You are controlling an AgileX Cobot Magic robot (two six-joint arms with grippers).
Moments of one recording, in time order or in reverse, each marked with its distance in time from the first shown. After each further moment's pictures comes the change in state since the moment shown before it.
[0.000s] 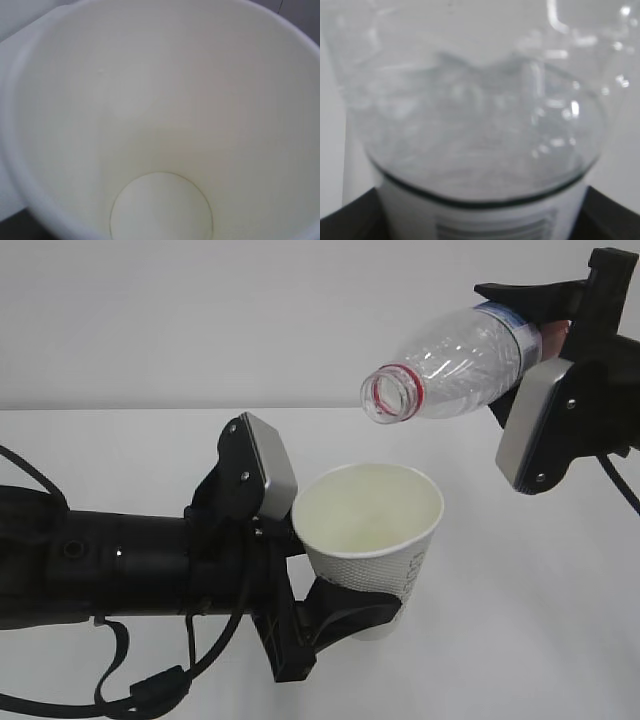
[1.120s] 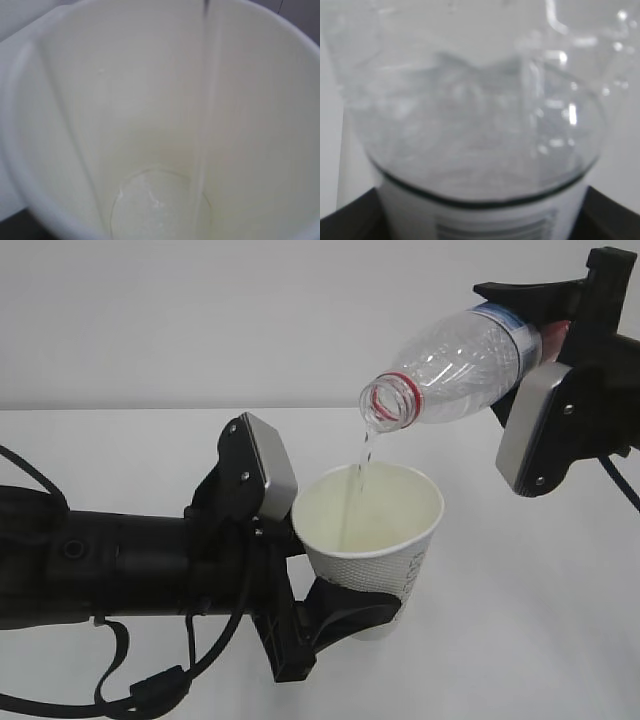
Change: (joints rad) left arm 0.000 0.000 0.000 0.000 0.000 0.000; right arm 0.000 0.000 0.000 0.000 -0.002 -0.036
